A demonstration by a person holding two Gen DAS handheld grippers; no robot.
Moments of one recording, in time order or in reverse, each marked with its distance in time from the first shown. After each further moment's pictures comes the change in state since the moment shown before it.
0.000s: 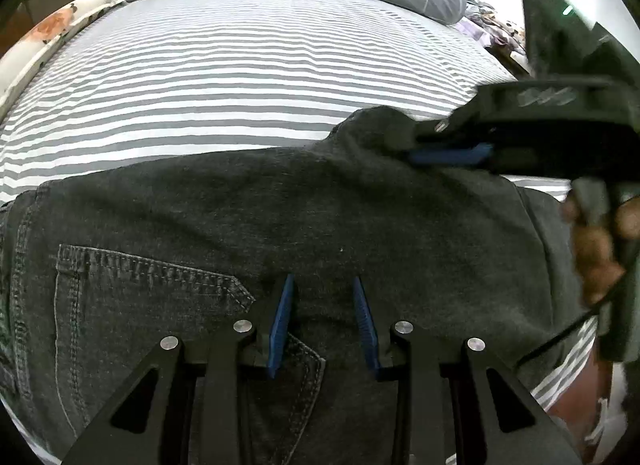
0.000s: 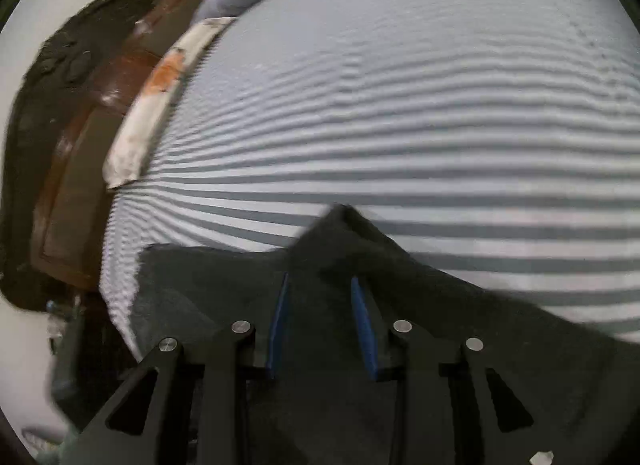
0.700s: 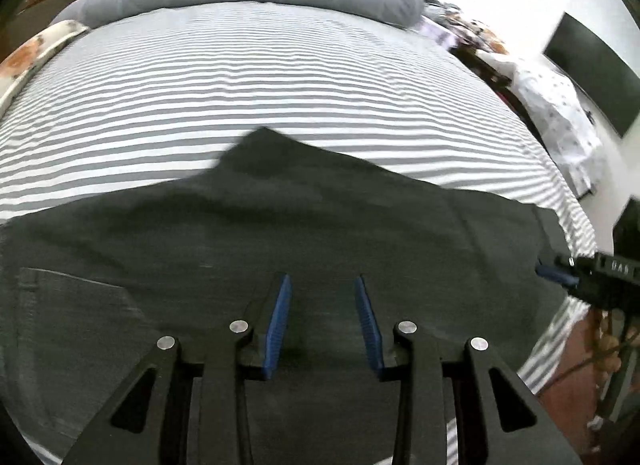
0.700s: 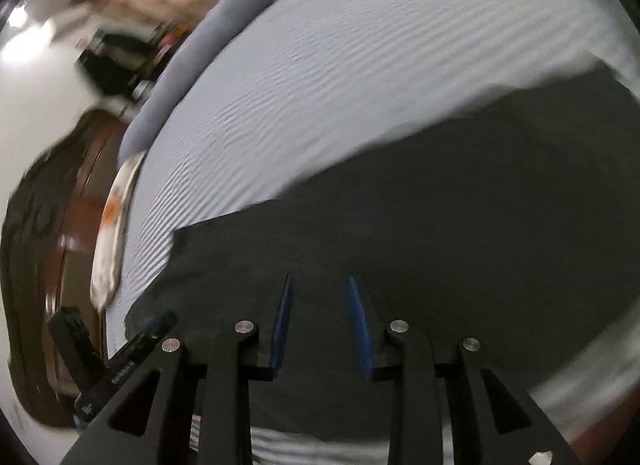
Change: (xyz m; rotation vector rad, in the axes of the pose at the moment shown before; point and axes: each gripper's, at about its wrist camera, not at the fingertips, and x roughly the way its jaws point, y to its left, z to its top) left arm -0.004 -0.081 0.003 0.072 -0.040 -0.085; right arm -0.205 -0.196 -0.186 0.508 -0.346 -0.087
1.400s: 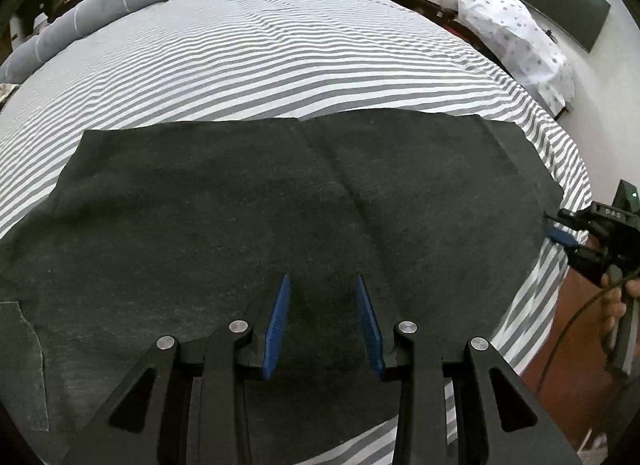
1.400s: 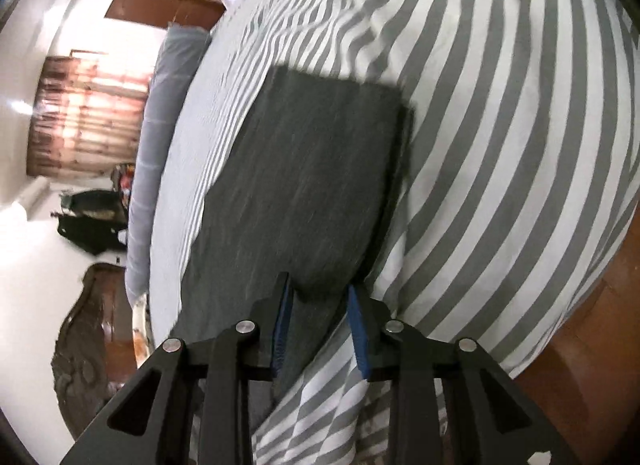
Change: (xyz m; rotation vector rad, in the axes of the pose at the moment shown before) left arm 0.040 -0.115 -0.023 0.227 0.106 -0.025; right arm -0.052 -0.166 -0.007 0.408 -0.204 0.088
